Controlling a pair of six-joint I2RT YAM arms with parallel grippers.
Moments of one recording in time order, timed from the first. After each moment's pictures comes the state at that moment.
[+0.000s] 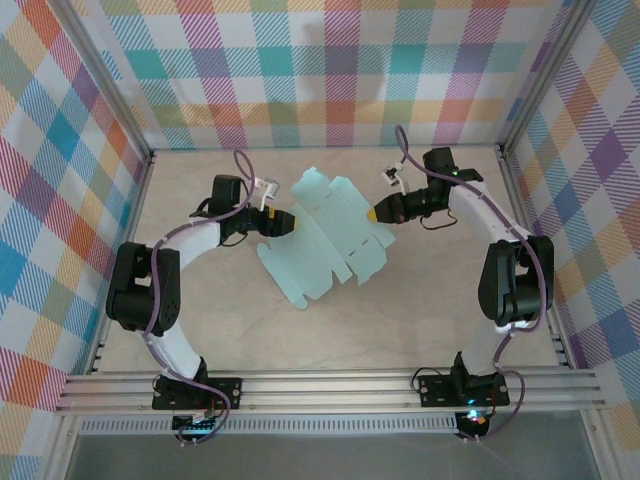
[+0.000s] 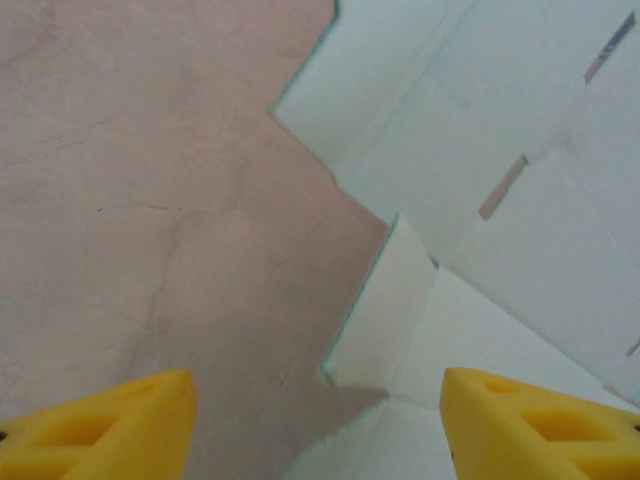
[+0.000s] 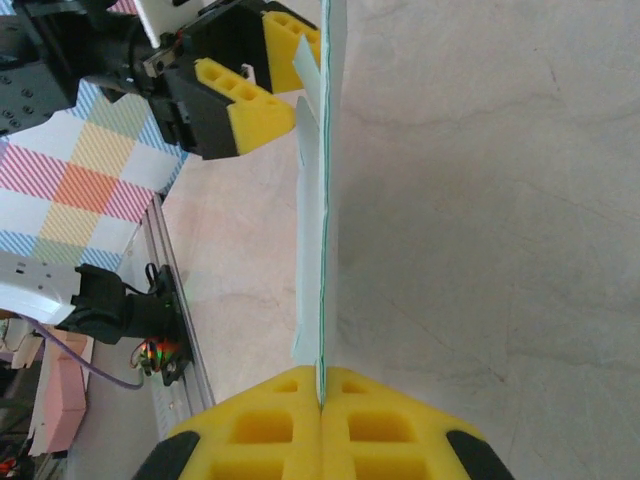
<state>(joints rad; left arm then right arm) -0.20 1.75 1.09 -0.09 0.77 -0.02 0.17 1.77 1.45 -0.88 -1.03 -0.23</state>
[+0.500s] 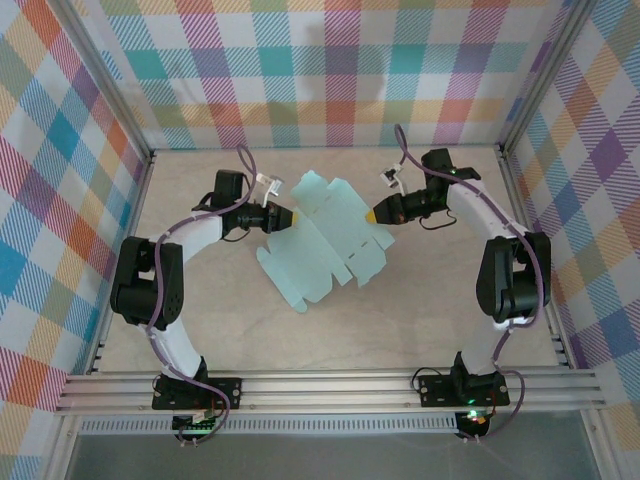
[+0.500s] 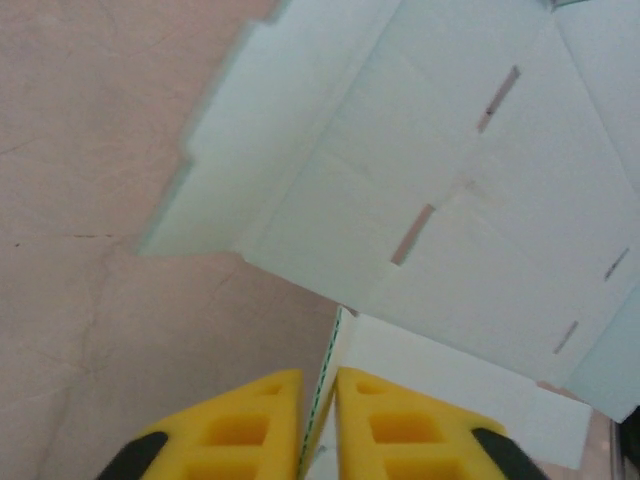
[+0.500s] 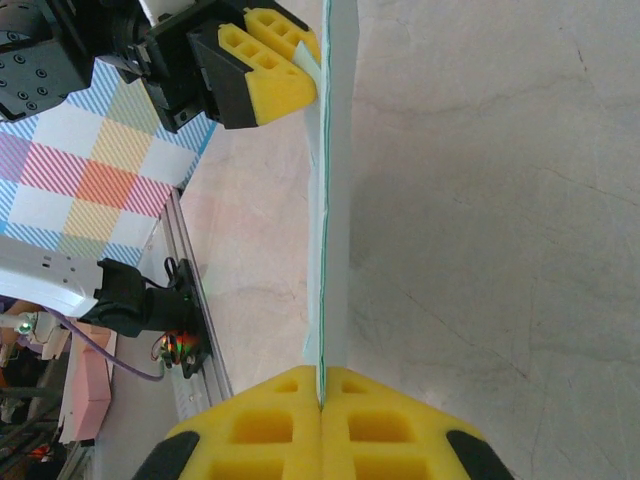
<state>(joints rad) -0.20 1.78 1.15 -0.13 0.89 0.02 0.17 1.80 1.47 -0.91 -1.06 -0.25</state>
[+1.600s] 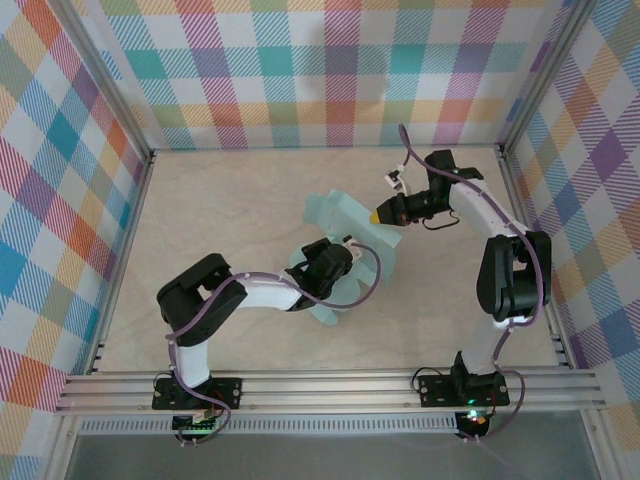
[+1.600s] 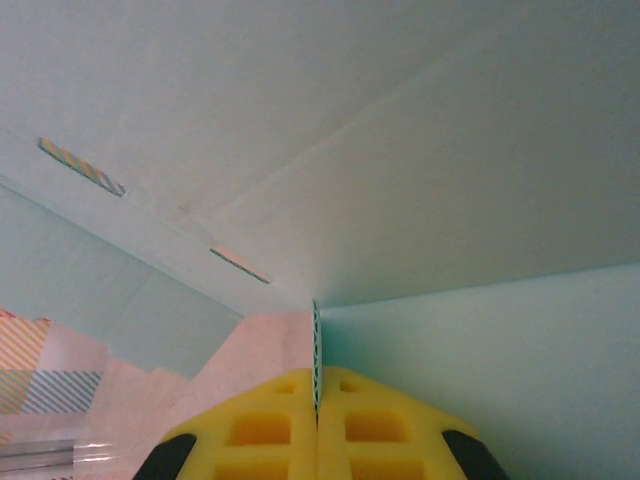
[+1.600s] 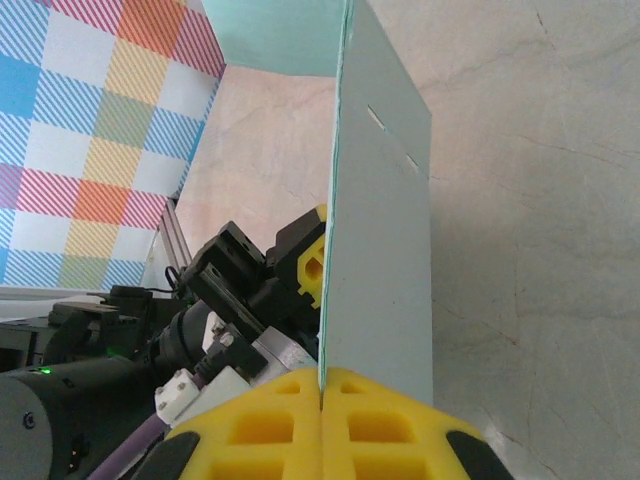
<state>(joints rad) -0.94 1.85 0.93 0.31 -0.72 0.54 0.16 1.81 1.47 -0.94 -1.03 -0.18</state>
